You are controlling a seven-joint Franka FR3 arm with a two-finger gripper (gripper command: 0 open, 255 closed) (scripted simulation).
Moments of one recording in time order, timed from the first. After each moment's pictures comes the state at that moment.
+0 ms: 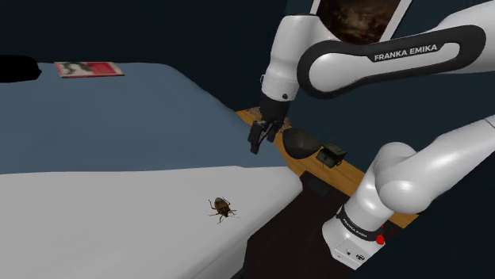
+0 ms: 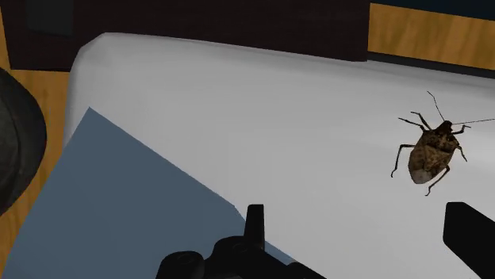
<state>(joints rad) 0.11 -0.55 0.27 -2.56 0.18 2.01 0.24</state>
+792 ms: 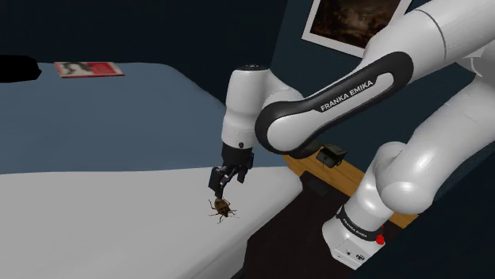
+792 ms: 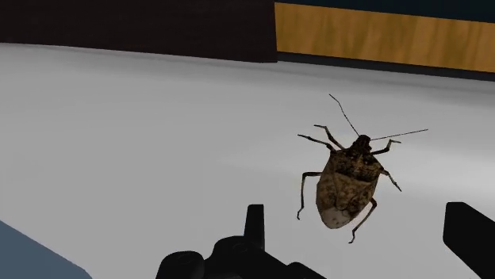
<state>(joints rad) 0.15 -0.18 0.47 -2.51 0.21 2.31 0.50</state>
